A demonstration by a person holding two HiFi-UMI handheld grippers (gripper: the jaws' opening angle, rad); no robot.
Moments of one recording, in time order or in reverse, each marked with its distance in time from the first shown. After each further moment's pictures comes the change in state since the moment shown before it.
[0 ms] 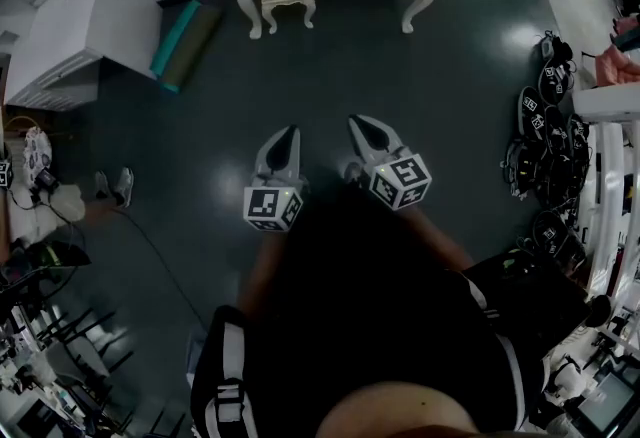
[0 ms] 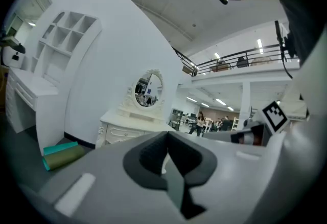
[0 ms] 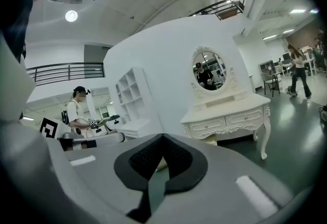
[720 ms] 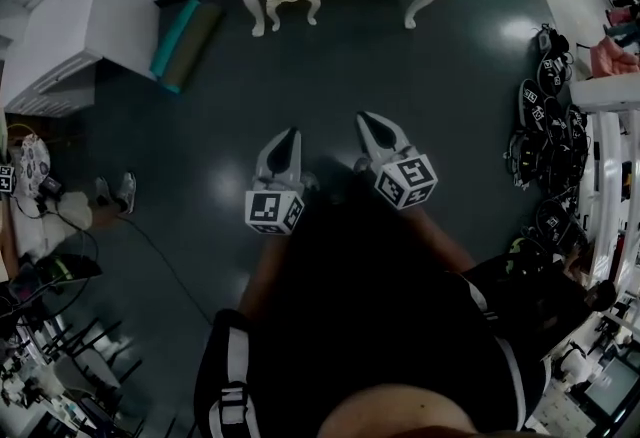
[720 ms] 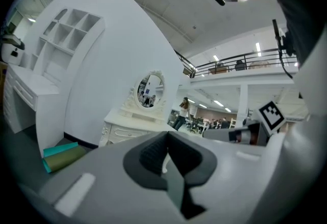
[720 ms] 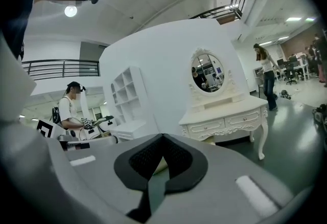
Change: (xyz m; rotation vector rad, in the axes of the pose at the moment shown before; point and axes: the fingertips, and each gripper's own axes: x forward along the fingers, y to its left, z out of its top) left arm -0.039 0.060 0.011 -0.006 -0.005 -0.033; right arm 0.032 0.047 -0.003 -0.005 -0.028 -0.076
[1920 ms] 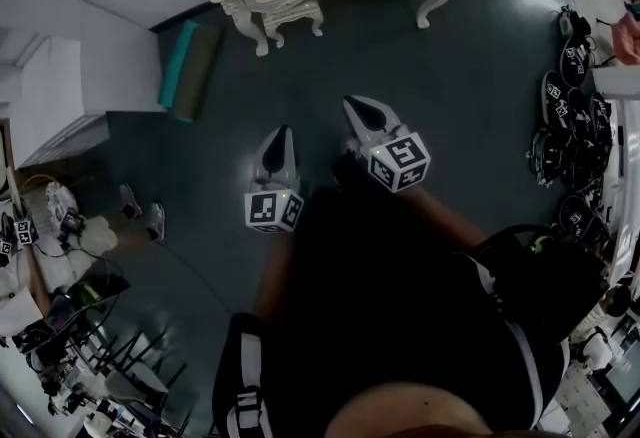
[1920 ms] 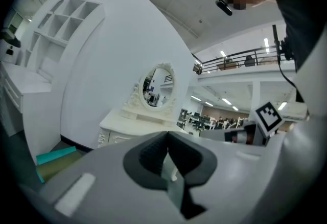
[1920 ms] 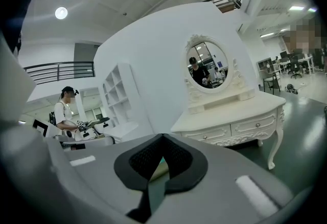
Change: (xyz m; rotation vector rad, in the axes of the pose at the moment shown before) left arm 0.209 0.089 0.036 -0.009 0.024 0.051; right arm 0.192 -0.131 0.069 0.033 0.035 0.032
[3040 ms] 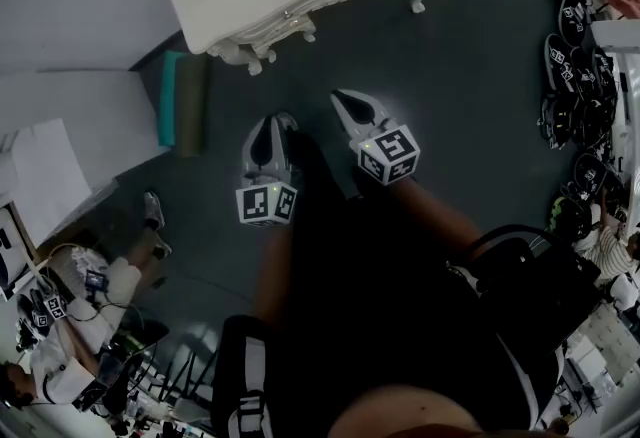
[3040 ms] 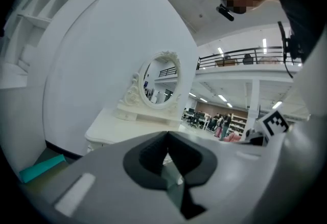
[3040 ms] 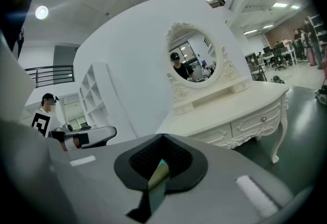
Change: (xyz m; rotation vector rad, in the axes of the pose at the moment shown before) left arm 0.198 0.135 0.018 0.022 0.065 -0.099; right arm 0.190 -0.094 0.005 0.120 -0.008 -0.146
